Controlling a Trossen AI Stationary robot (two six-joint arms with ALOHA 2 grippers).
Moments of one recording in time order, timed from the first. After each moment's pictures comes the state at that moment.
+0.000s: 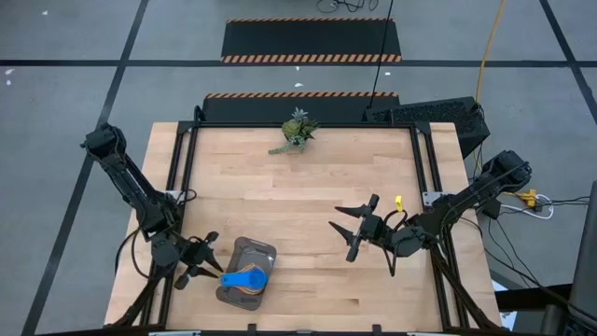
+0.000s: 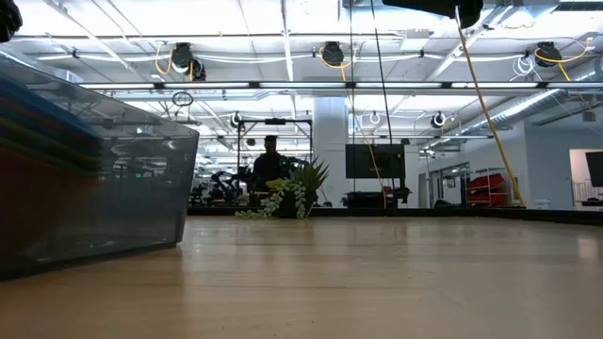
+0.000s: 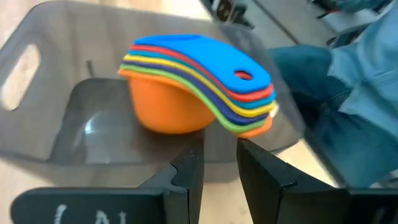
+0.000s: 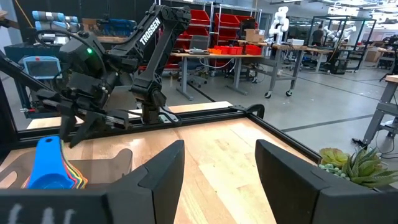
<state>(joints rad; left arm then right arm) -0.99 0.94 0.23 0.17 -0.33 -0.49 0.56 1.33 0.66 0.58 0.99 0.06</state>
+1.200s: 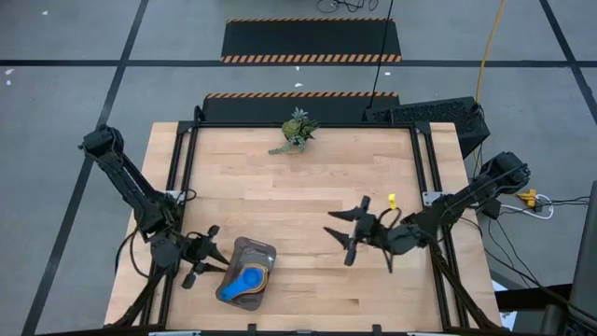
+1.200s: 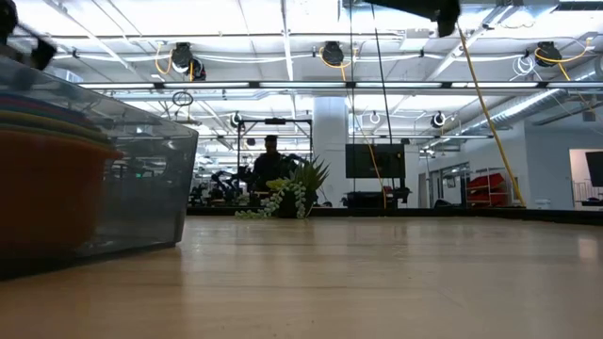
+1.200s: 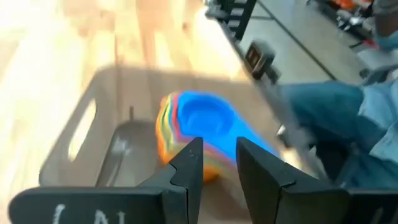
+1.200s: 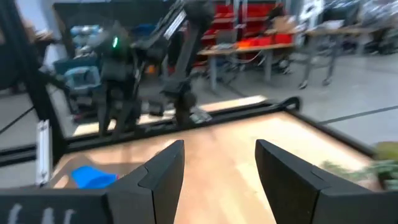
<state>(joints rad) -0.95 0.94 0.34 0.09 -0.46 -0.49 0.53 1.35 0.67 0.61 0.85 0.16</state>
